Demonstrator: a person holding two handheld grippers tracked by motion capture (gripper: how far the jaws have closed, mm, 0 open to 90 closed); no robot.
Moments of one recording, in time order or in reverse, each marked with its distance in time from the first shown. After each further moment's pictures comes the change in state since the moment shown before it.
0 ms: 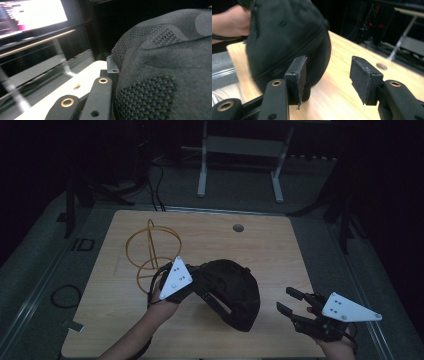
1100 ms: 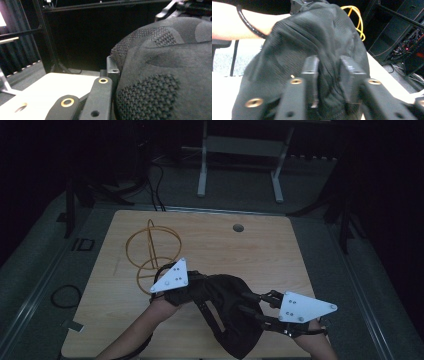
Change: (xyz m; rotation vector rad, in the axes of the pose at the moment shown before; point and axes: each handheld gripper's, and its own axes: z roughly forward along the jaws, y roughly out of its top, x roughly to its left) left arm 0.003 -0.003 0.008 -0.065 -0.315 -0.094; right arm 0.044 0.046 0.057 0.019 0.239 -0.270
